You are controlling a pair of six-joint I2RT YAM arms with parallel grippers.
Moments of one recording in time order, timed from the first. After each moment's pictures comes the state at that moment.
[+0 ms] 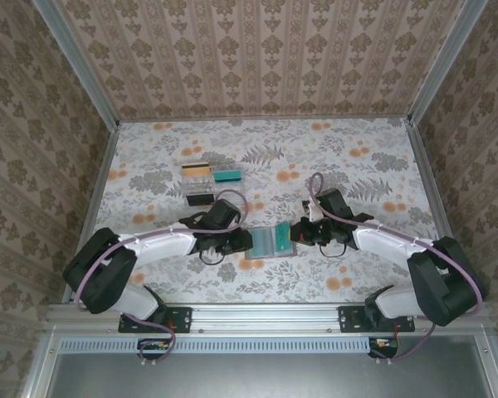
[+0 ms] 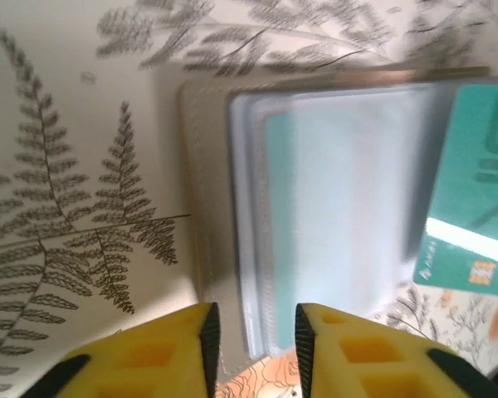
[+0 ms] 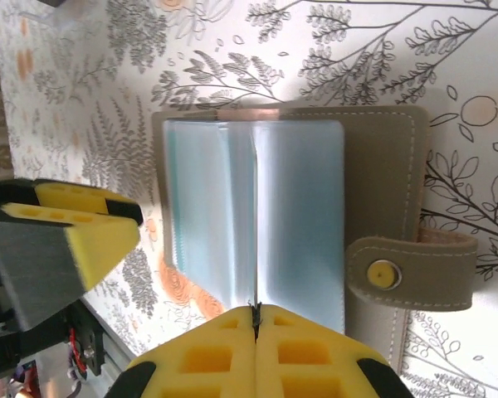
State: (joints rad) left arm -0.81 1.42 0.67 -0.23 0.26 -0.86; right arm 0.43 1.34 0.60 -0.20 -0.54 0.66
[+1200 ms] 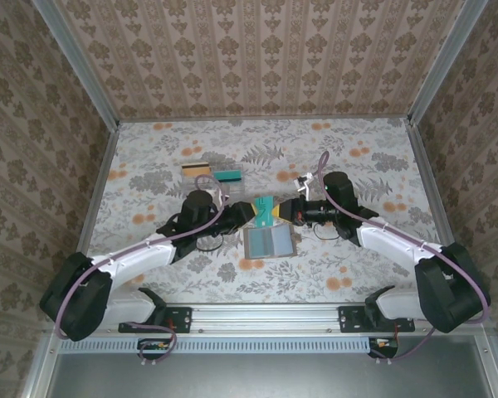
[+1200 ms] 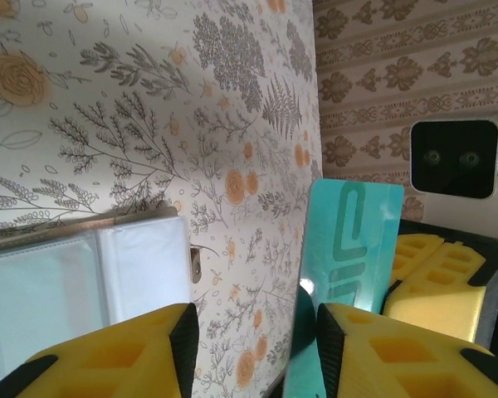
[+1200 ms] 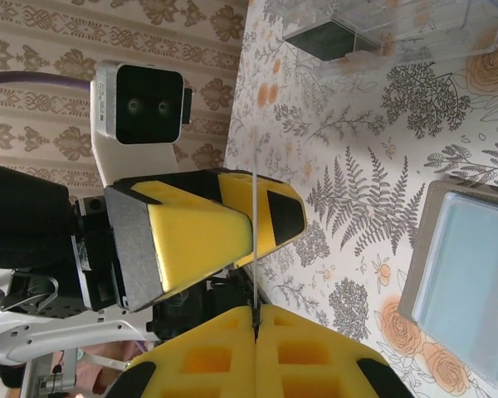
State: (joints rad) left arm -0.71 1.25 0.54 0.30 0.44 -1.12; right arm 0.41 1.31 0.65 0.18 -0.84 0.92
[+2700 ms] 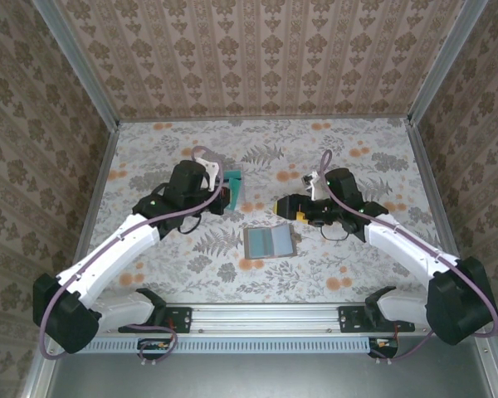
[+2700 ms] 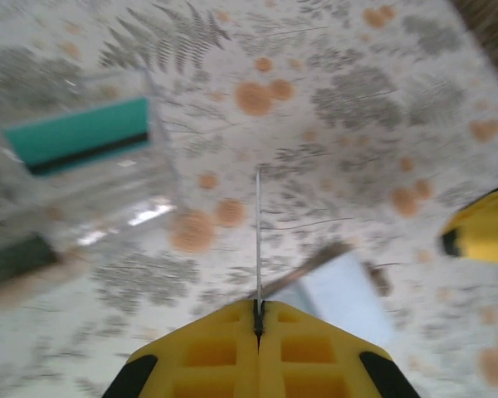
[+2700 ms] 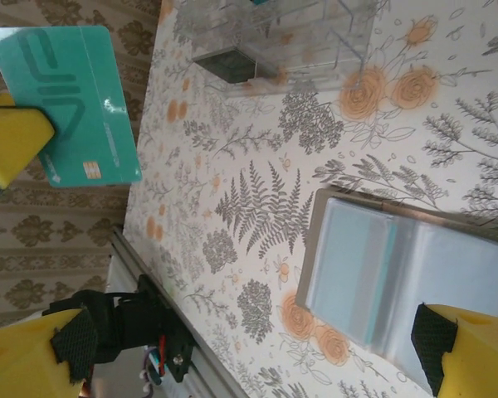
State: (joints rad) left arm -0.65 1.16 0.99 -0.52 0.09 -0.28; right arm 0.41 1.22 0.76 -0.23 -0.62 0.64
